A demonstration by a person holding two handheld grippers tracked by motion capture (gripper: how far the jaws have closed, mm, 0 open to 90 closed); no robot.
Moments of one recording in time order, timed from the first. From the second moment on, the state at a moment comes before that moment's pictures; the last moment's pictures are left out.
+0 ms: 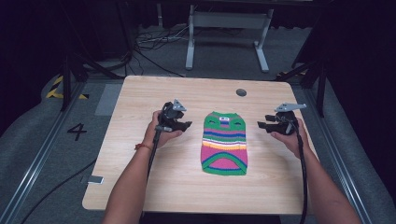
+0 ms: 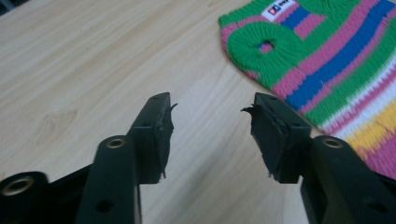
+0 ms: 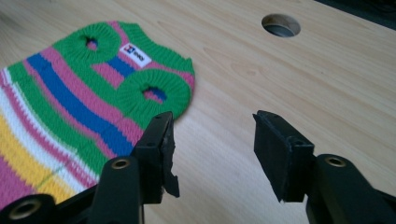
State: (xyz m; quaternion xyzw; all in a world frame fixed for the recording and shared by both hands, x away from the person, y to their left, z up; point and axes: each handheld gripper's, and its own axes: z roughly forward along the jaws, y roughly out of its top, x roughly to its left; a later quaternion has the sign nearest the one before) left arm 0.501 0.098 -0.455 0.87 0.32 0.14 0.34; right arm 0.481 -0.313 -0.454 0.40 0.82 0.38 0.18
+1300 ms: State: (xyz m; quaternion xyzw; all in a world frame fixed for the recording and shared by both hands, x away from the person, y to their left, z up) left arm 0.535 0.033 -0.495 0.87 0.34 0.07 0.34; right arm 0.533 -0.238 -0.497 0.40 0.84 0.34 0.12
